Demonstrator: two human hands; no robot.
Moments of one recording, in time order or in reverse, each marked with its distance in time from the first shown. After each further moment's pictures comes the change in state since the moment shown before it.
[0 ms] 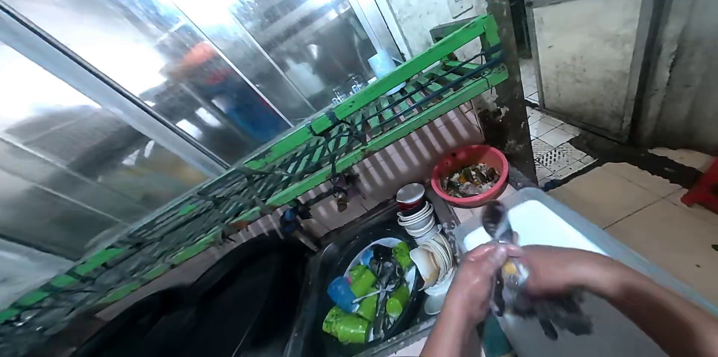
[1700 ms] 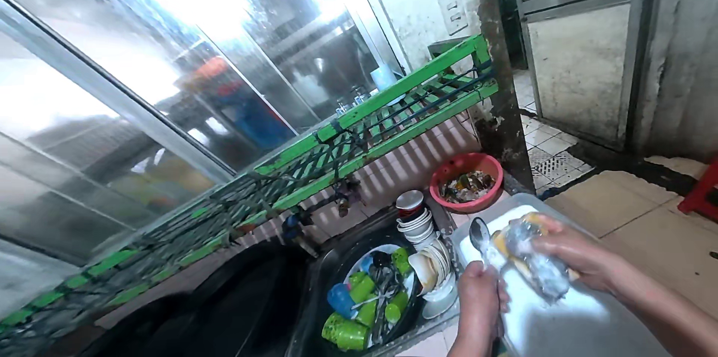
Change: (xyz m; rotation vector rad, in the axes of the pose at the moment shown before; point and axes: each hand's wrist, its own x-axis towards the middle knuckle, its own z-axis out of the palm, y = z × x) left_hand -0.011 -0.022 0.030 0.094 0.419 -0.280; right_hand -0.036 0.018 0.005 0.952 0.553 -0.025
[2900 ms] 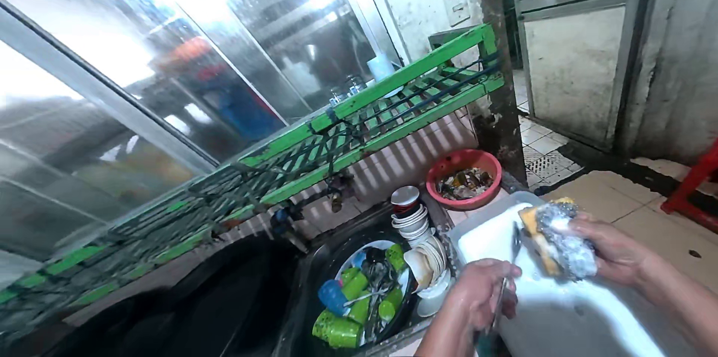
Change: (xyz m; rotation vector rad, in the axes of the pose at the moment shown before) left_hand 0.016 0.016 -0.025 -0.078 -0.498 -0.162; right_hand 0.008 0.021 -0.034 0.476 -0.042 -0.095
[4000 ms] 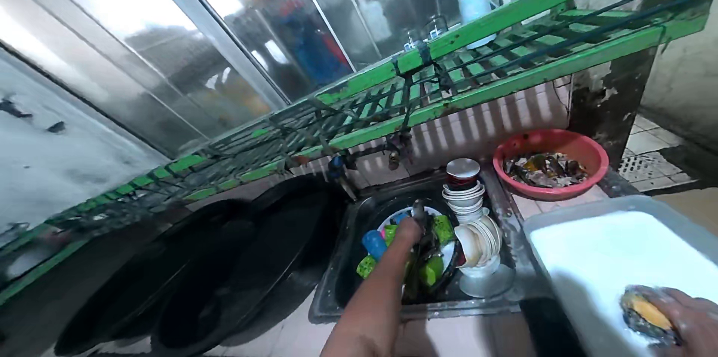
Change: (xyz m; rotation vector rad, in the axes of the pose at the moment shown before) left_hand 0.006 0.006 -0.282 1.064 0.743 -0.342; right_hand 0.009 0.077 -0.009 -1.756 -0.197 0.108
